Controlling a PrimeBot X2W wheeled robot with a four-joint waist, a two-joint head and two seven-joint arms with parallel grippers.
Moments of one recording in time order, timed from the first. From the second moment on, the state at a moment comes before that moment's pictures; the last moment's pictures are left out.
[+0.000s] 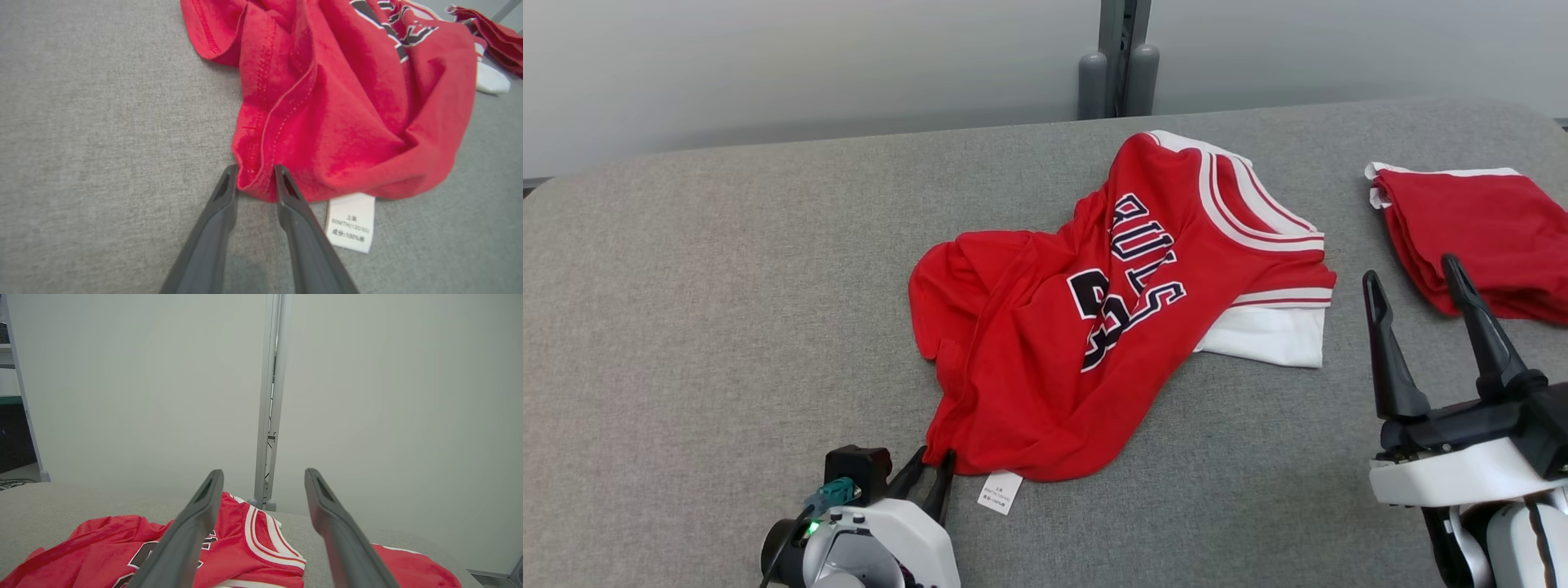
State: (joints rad) left arm -0.20 0.06 -0.37 0.56 -0.41 0.00 -0.04; right arm -0.15 -0.12 0.03 -0.02 0.09 0.13 -0.24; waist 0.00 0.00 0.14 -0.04
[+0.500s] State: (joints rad) left arm -0.25 0.08 -0.33 0.59 -0.48 0.03 -0.13; right arm -0.12 -0.08 0.02 0.00 0.08 0.13 -0.25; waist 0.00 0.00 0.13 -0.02
